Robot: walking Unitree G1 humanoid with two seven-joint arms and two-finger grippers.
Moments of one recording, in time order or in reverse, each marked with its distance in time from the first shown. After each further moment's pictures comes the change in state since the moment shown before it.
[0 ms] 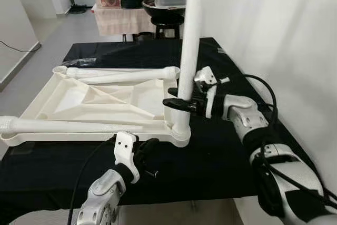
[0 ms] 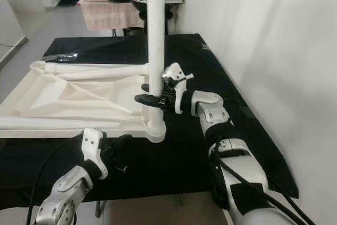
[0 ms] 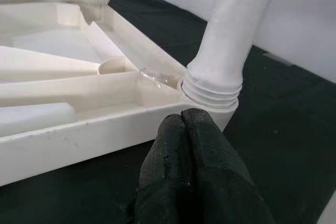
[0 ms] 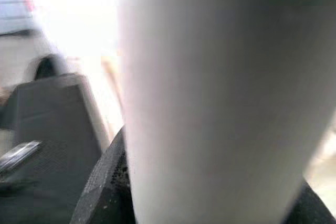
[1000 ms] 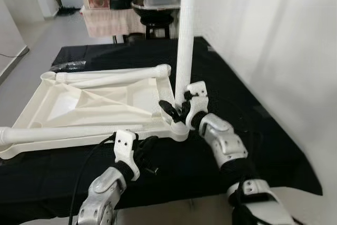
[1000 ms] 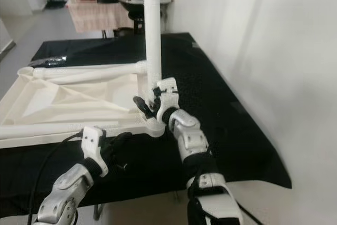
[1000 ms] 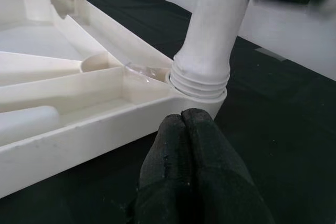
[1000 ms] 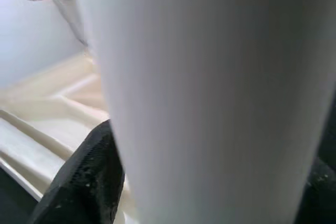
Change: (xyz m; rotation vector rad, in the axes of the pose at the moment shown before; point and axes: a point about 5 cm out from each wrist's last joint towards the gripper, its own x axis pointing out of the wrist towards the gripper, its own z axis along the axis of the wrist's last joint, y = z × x) left arm 0.005 0.005 0.006 0.016 -0.013 0.001; right arm 0.024 0.024 0.012 0.054 -0.103 -0.256
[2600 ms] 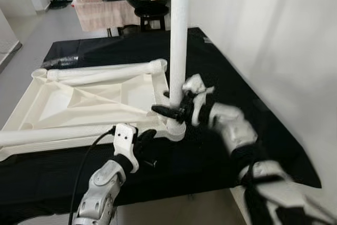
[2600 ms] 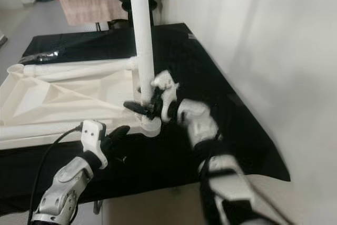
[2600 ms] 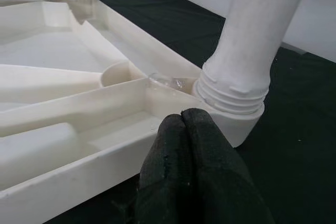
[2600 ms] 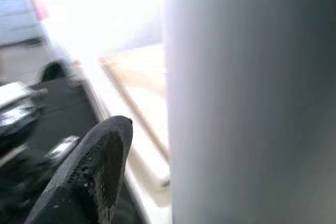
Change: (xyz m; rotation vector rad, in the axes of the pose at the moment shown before) left arm 0.006 0.003 0.000 0.045 0.003 0.029; right arm -0.015 -0.009 0.006 -0.082 0.068 0.461
